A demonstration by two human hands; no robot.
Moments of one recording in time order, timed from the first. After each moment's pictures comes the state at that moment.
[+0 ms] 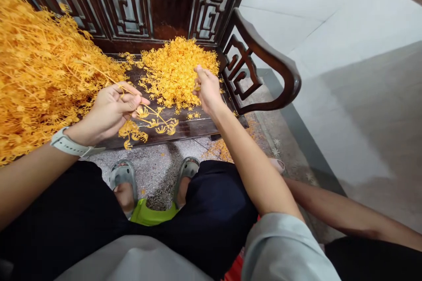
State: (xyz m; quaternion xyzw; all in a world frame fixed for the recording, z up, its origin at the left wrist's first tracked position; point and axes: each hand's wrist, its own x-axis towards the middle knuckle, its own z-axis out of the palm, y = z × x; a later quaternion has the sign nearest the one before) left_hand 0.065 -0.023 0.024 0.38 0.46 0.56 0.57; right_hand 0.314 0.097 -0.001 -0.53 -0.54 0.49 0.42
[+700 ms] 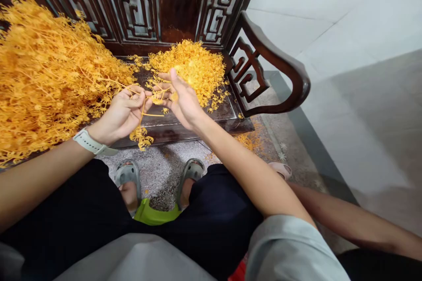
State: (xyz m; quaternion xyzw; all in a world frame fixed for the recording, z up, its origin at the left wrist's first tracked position) left_hand 0.073 -0.020 0.014 0.24 0.40 0.63 0.62; right_hand 0.244 0.032 0.019 -0.35 -0.53 0.66 0.39
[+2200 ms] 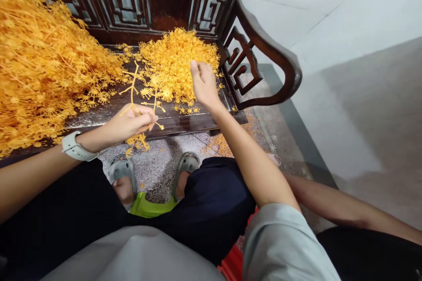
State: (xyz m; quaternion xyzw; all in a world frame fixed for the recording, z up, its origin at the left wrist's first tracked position) left_hand 0.083 -0.049 0.020 0.59 0.47 0.31 0.58; right_hand 0.312 0.096 -0.013 -0.53 -0.70 0.25 0.40
